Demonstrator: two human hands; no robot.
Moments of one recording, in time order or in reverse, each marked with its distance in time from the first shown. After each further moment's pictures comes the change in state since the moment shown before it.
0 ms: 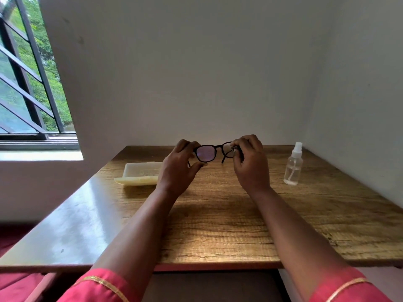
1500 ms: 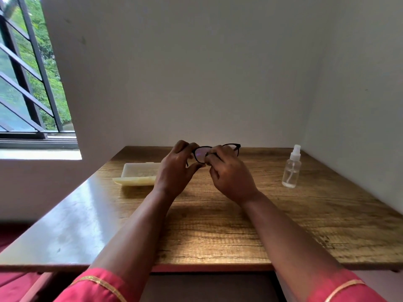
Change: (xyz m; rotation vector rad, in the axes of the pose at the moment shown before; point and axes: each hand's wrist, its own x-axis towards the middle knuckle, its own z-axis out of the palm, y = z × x) left_hand 0.000 0.002 -0.002 -0.011 -0.012 0.011; right_hand -0.008 -0.035 0.002 -0.075 -0.217 -0.399
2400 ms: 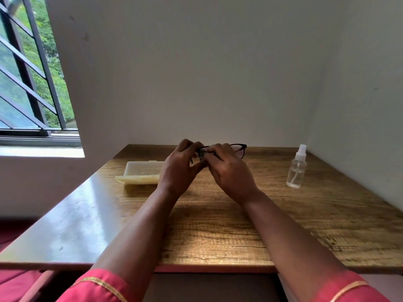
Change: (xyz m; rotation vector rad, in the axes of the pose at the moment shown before) left_hand 0.000 -0.001 0.001 -0.032 0.002 0.011; right_hand 0.005 -0.002 0.007 -0.015 -0.003 -0.033
